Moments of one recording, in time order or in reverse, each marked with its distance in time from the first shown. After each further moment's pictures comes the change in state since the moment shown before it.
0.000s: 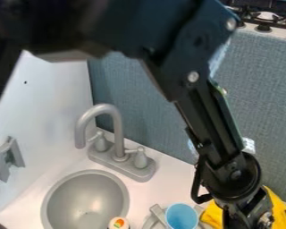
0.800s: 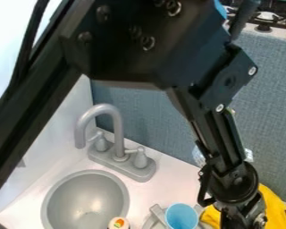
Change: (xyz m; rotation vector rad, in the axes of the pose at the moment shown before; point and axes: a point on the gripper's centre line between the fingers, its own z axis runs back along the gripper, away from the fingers) arm 0.012 0.011 -0.024 0.001 0.050 0.036
